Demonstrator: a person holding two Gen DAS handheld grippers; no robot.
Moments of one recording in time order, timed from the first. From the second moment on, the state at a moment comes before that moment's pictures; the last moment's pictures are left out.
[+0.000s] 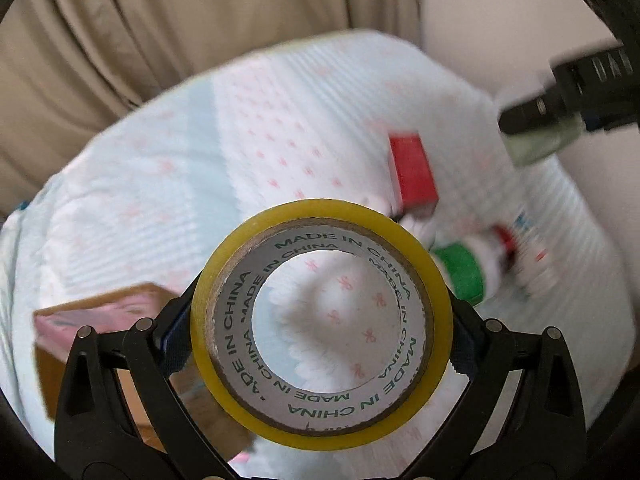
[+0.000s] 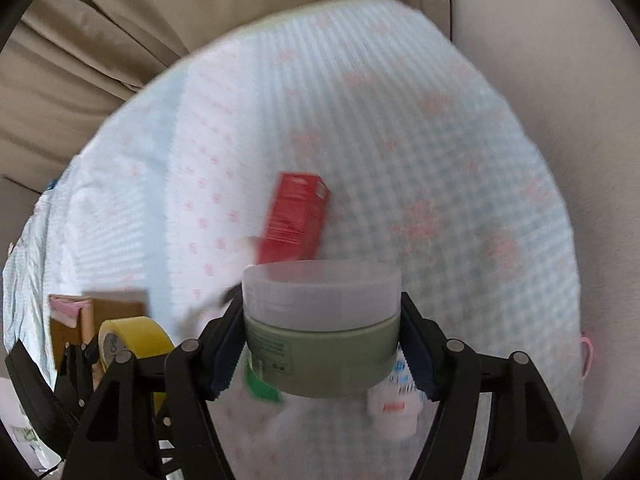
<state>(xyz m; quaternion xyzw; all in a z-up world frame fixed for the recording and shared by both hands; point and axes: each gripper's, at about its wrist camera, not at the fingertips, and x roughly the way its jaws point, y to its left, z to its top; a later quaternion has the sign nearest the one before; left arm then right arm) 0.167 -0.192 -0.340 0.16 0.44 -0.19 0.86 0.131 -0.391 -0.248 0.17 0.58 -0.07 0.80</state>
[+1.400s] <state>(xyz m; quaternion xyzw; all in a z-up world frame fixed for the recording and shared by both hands) 0.276 0.141 -0.394 0.17 0.61 -0.16 0.76 0.173 0.037 -0.295 0.03 0.64 0.06 0.76</state>
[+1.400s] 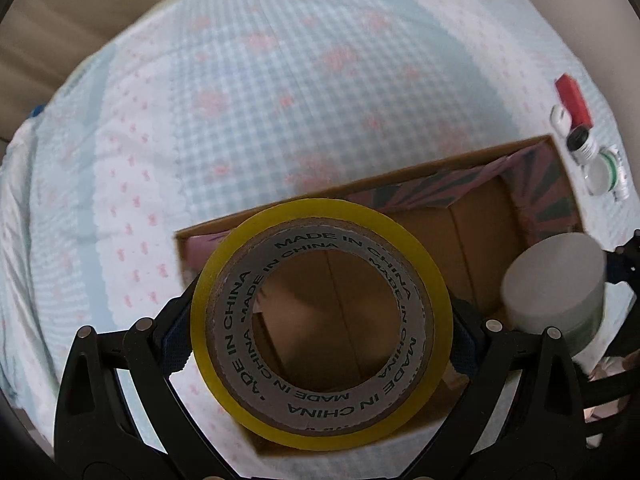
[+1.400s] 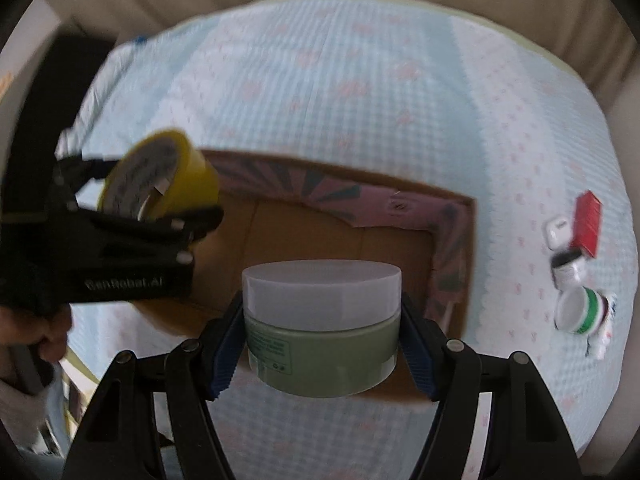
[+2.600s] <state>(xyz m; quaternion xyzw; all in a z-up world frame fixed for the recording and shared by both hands) 0.237 0.169 -0.321 0.14 0.56 -0.15 0.80 0.141 0.029 -0.275 0.00 0.61 0.08 0.79</state>
